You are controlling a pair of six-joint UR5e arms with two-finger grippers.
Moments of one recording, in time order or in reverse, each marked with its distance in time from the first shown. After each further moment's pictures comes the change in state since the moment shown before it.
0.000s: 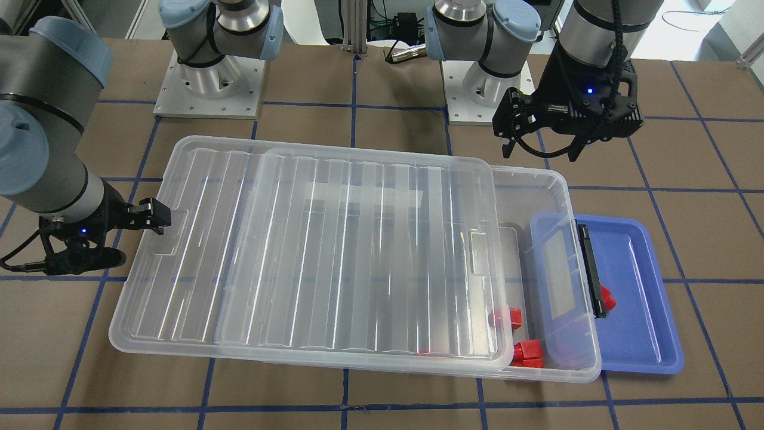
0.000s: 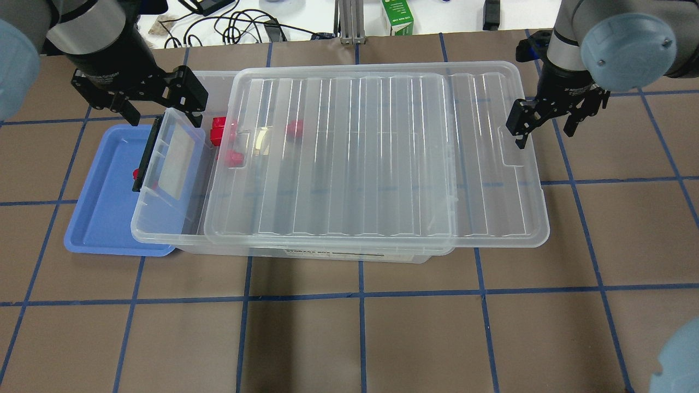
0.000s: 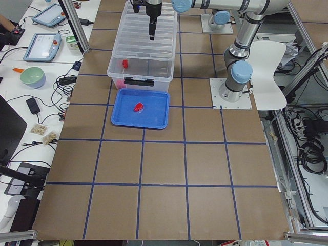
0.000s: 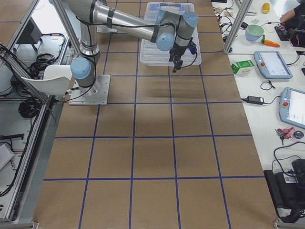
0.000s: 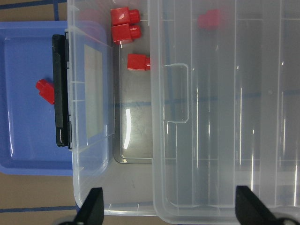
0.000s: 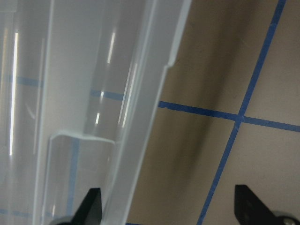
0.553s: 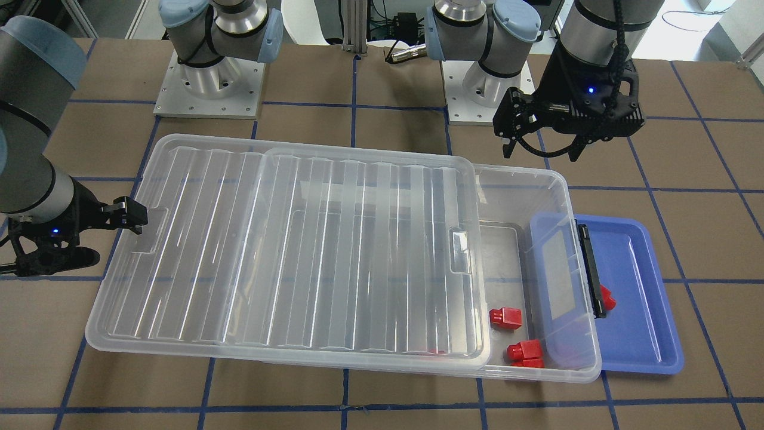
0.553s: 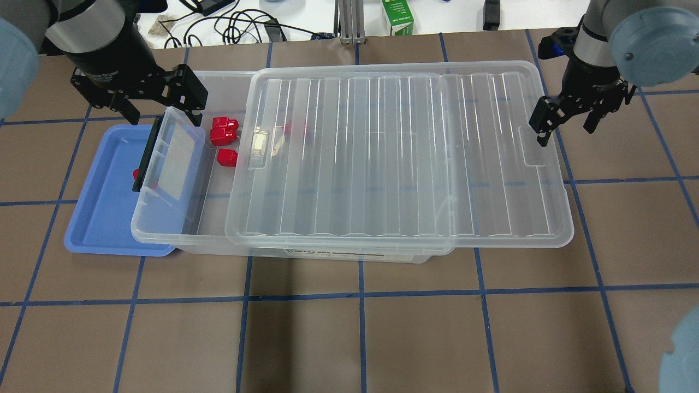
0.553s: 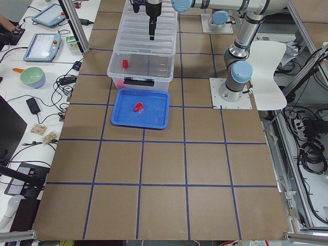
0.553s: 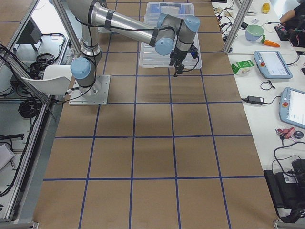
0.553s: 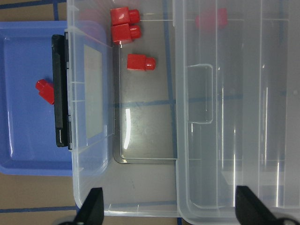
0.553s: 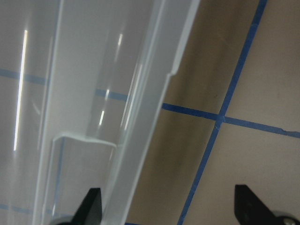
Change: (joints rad) left arm 0.000 -0.001 0.003 0.000 -0.001 0.000; right arm -0.057 0.000 -0.005 -0.001 -0.003 -0.085
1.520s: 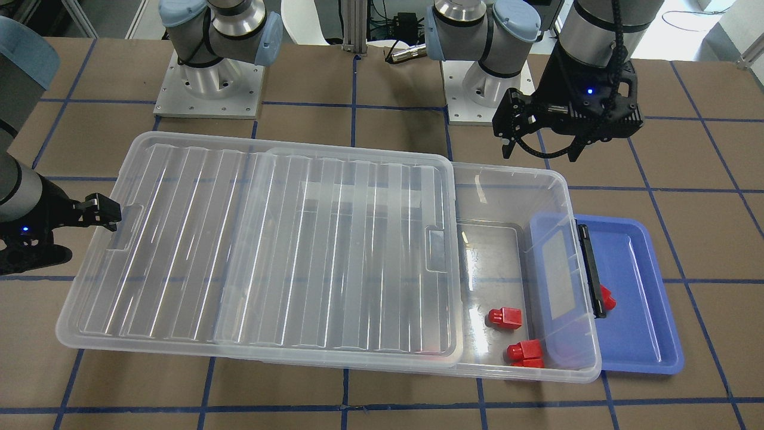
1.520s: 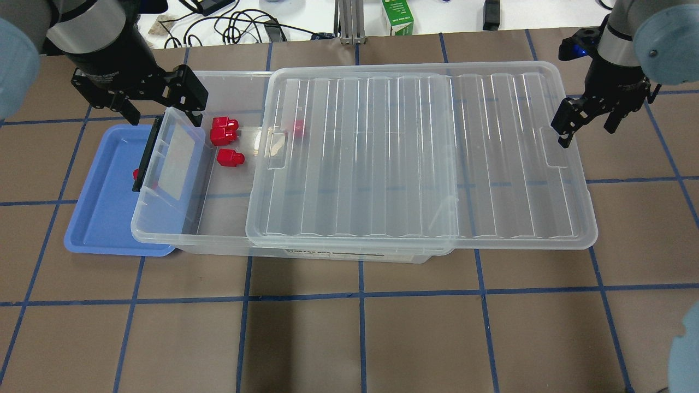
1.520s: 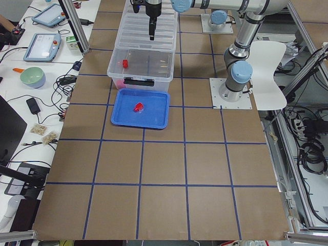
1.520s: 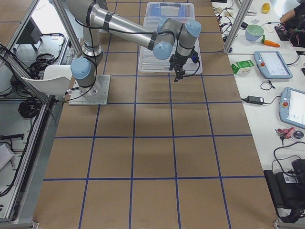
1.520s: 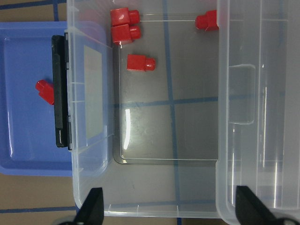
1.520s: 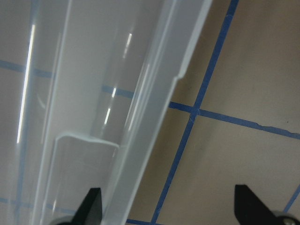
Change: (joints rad) left arm -0.001 -0.001 -0.001 0.000 0.001 0.000; right arm -0.049 0.000 -0.003 0.001 -0.026 -0.081
